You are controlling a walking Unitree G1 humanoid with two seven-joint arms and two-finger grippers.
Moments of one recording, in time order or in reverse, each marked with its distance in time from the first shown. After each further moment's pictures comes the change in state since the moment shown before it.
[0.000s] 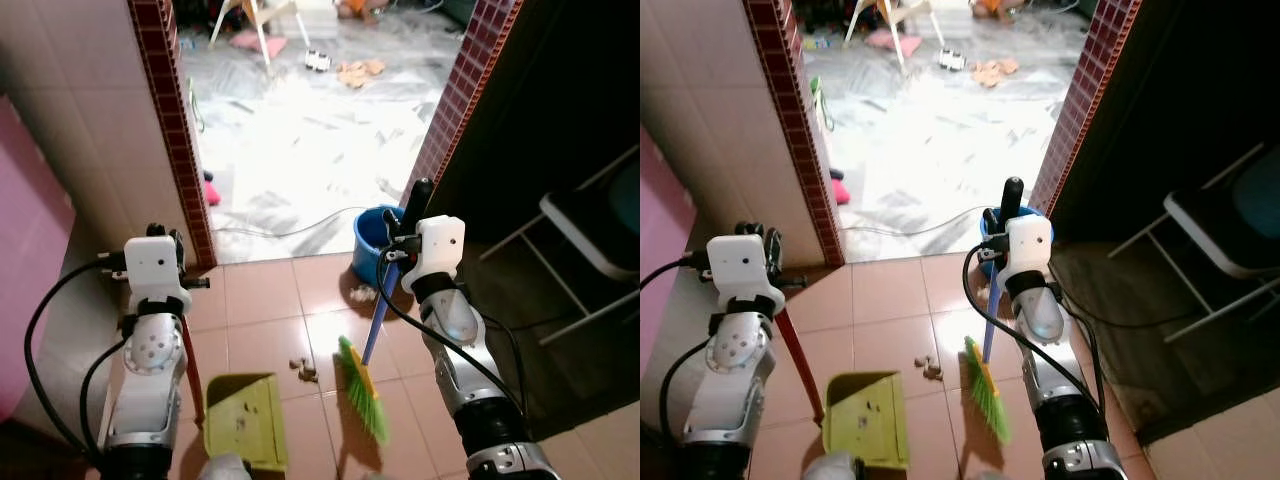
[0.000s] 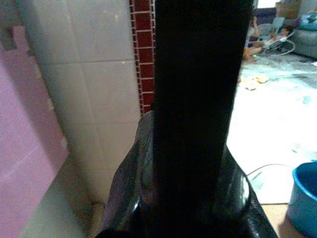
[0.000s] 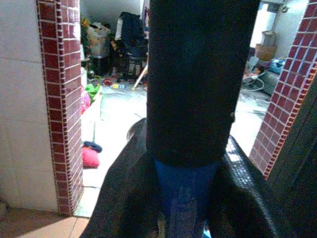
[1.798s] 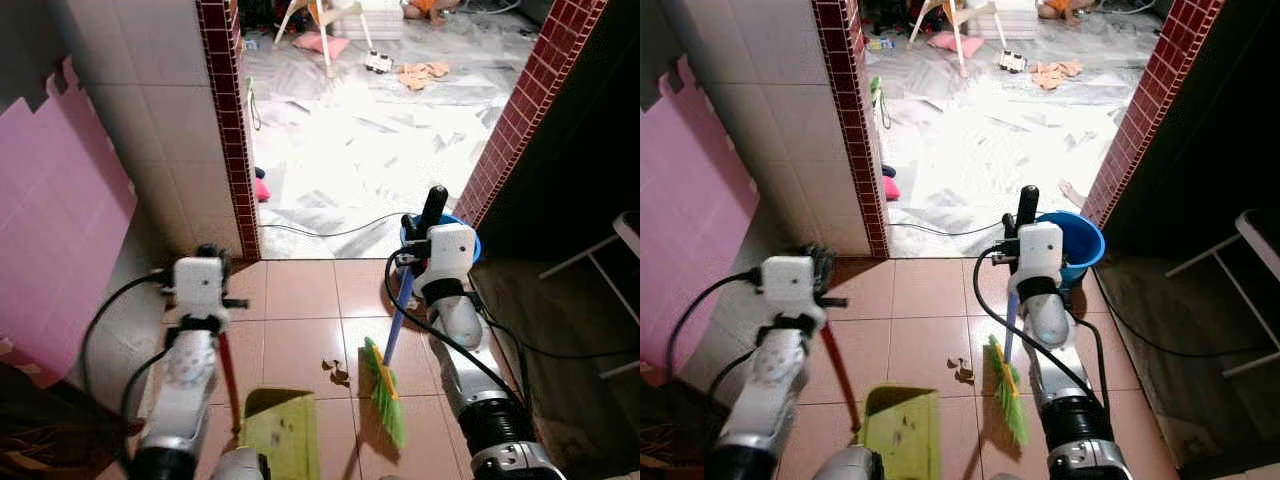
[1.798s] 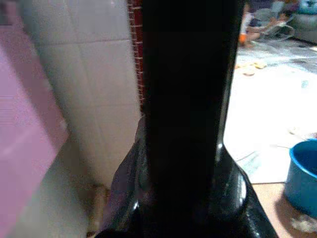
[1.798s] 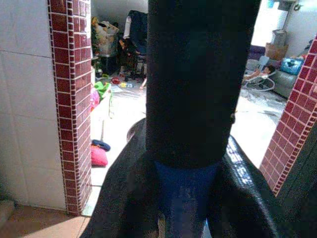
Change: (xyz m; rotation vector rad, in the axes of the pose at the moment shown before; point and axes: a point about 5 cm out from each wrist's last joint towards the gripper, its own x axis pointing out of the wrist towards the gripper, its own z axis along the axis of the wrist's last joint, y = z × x) left arm -0.012 -0.028 -0.028 -0.017 0.027 -0.159; right arm -0.006 -0.016 -0.010 -0.059 0.011 -0.120
